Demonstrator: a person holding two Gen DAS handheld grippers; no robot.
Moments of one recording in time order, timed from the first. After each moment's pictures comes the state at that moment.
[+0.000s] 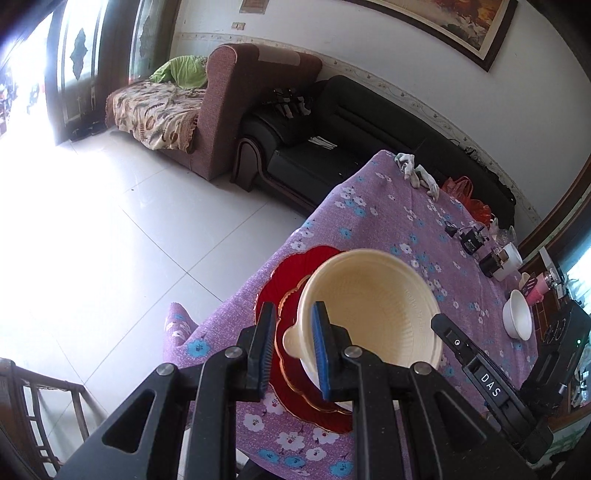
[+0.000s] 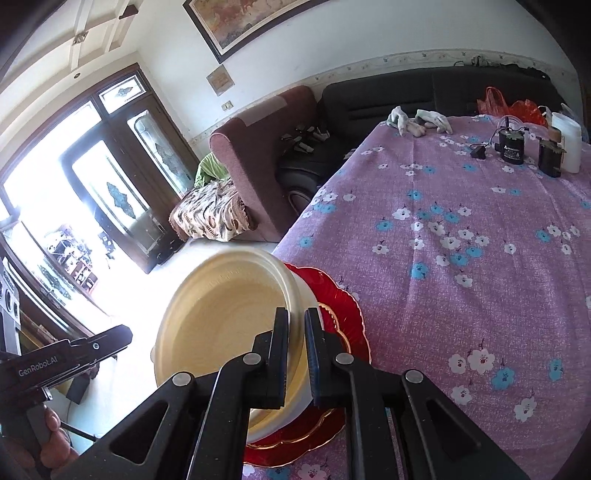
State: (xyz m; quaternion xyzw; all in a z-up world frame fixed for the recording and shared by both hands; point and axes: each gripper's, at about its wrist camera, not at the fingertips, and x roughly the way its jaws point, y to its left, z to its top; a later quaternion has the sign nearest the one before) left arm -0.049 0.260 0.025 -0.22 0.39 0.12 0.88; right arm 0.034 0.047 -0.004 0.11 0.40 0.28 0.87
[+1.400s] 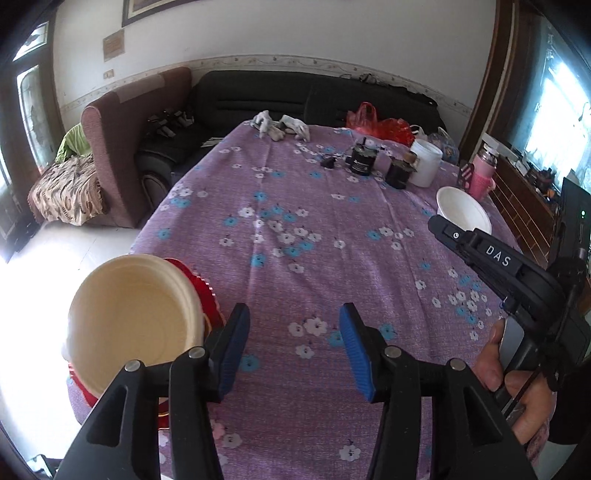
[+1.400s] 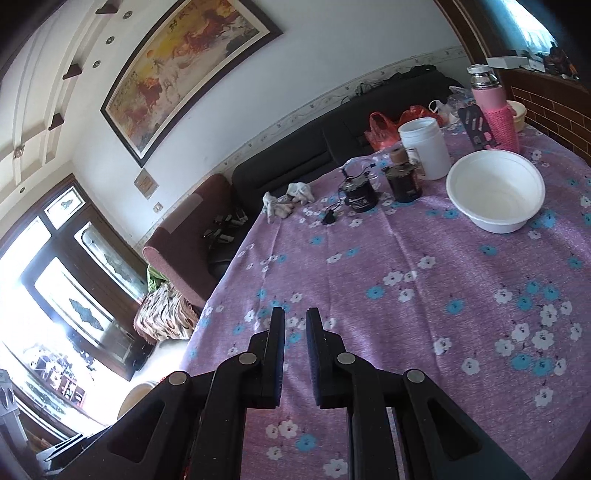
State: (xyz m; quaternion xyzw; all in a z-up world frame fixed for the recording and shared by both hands) left arm 0.018 0.018 0.032 -0.04 0.42 -0.03 0.90; right arm 0.057 -0.191 0.021 0.25 0.31 0.12 0.91
